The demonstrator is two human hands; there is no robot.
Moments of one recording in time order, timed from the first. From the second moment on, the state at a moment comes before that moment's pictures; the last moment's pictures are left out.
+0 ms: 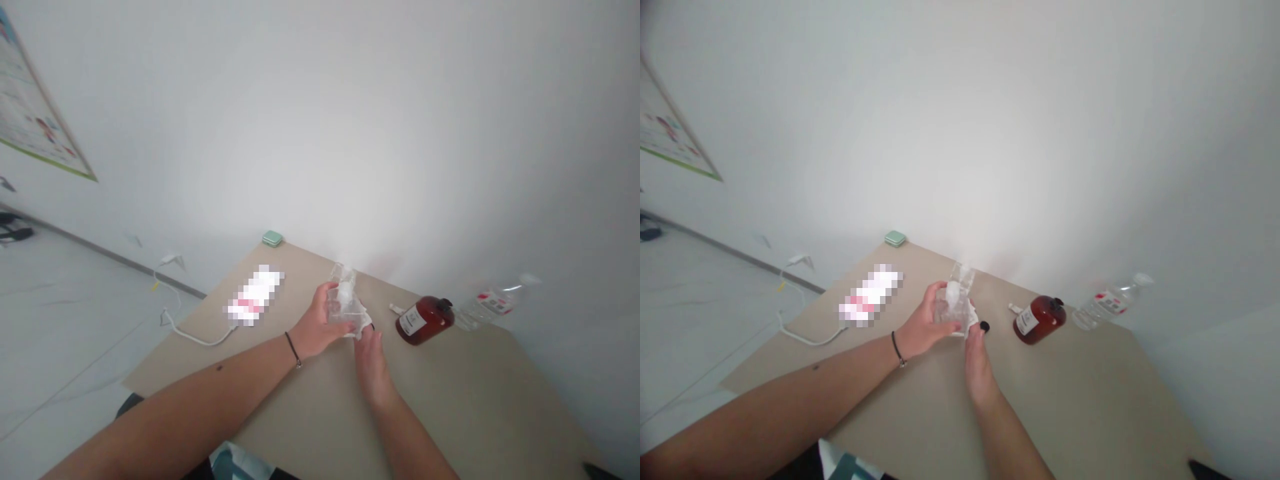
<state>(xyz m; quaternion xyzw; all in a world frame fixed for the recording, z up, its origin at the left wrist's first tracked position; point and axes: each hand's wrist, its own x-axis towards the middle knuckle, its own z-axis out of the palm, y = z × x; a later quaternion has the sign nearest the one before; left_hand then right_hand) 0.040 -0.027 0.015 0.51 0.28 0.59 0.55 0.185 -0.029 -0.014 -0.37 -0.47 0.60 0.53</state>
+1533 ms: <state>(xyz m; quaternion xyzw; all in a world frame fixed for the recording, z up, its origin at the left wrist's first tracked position) 0.041 -0.021 0.001 0.54 0.37 0.59 0.48 0.170 -0.048 0.030 -0.27 -0.31 0.77 0.50</state>
